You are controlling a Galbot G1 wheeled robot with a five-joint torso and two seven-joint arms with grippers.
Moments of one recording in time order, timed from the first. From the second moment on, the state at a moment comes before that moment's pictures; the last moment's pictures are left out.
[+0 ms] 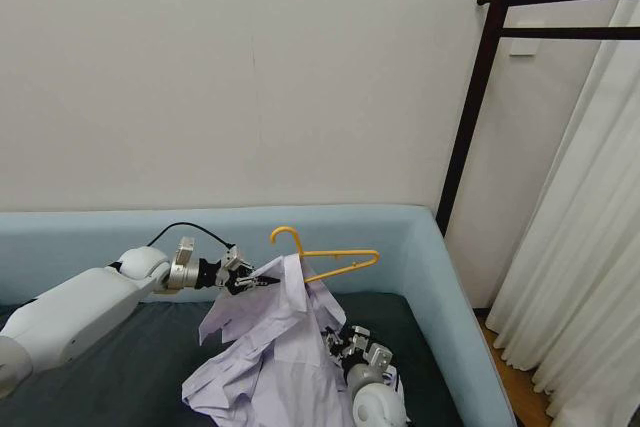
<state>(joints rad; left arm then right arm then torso) -0.03 -0.79 0.78 -0.98 -0.97 -0.17 1.05 -0.86 1.39 -0.07 1.34 0.93 -0.05 0.36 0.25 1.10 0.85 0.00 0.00</state>
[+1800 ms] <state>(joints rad) 0.06 -0.78 0.61 -0.95 -0.83 -0.24 1.12 -0.44 0.91 -0.18 1.47 0.99 -0.33 0.25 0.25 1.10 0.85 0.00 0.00</state>
